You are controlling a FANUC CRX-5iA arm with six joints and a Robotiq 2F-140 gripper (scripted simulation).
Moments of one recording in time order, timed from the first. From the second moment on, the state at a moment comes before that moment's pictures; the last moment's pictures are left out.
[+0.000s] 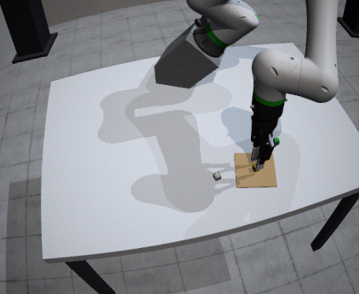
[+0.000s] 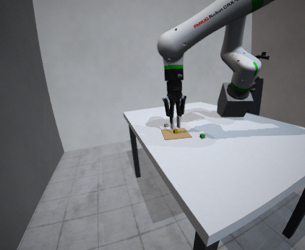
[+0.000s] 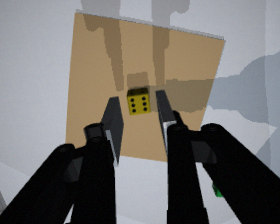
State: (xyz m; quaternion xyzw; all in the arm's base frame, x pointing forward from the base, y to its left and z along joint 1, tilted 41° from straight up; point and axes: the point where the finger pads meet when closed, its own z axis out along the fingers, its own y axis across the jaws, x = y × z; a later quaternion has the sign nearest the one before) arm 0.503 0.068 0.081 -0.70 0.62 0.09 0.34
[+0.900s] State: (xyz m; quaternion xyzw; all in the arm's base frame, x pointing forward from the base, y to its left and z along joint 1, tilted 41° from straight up) arm 0.491 0.046 0.108 -0.70 0.62 0.09 0.34
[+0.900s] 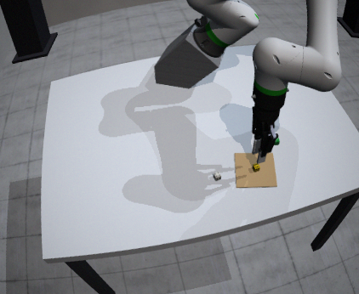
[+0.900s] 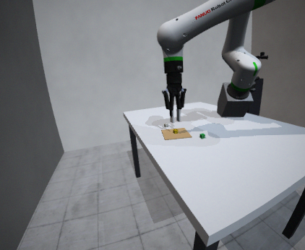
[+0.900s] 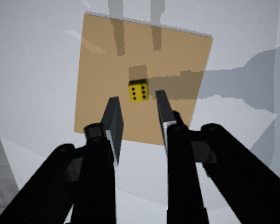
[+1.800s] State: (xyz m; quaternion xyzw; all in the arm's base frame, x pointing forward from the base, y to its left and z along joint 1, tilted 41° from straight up) arm 0.486 0.041 0.125 -0.70 0.65 0.01 0.27
